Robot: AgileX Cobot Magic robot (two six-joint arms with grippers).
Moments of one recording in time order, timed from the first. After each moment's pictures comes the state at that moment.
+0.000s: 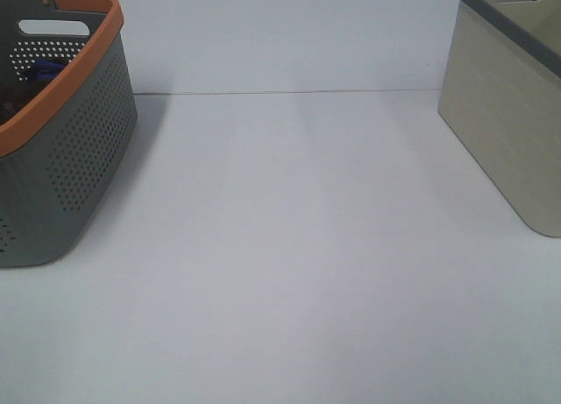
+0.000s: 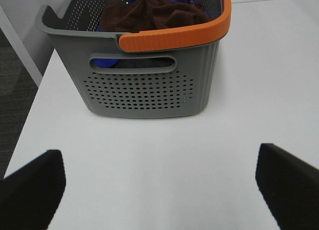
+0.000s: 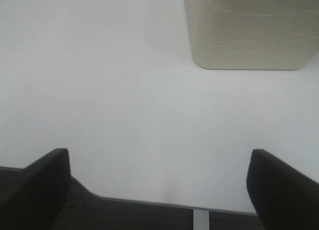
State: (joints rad) left arm 0.02 0.00 -0.50 0.00 1.04 0.05; right arm -0.07 0.00 -0.50 0.13 1.06 -0.15
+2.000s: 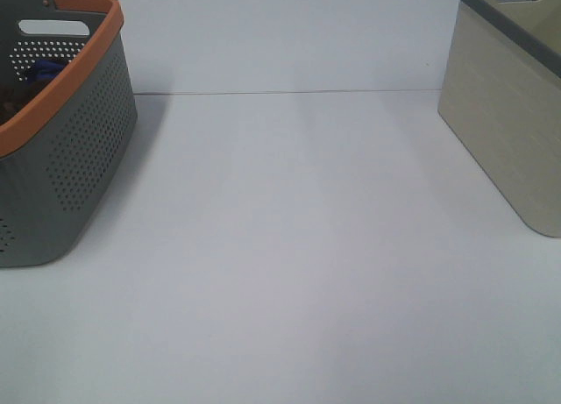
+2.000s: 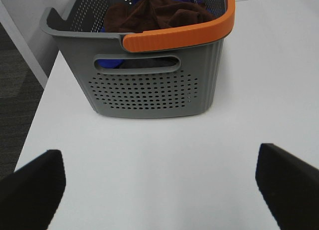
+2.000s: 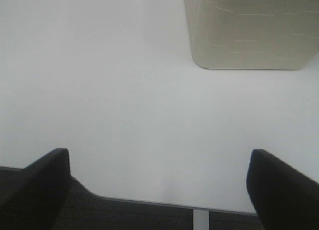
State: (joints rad) left arm 0.02 0.00 -0.50 0.01 1.04 0.07; right arm -0.07 0.00 -0.50 0.13 1.06 -0.15
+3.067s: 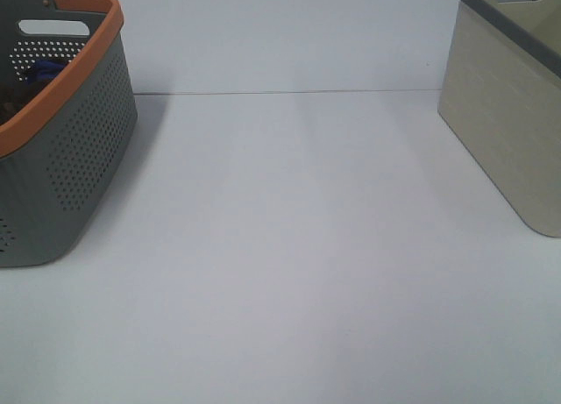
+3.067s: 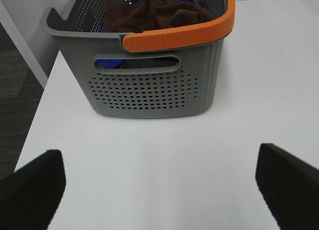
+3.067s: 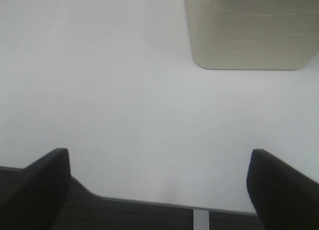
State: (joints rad) left arm 0.02 0.00 -0.50 0.01 1.04 0.07; right arm -0.07 0.00 -0.50 0.13 1.06 -0.15
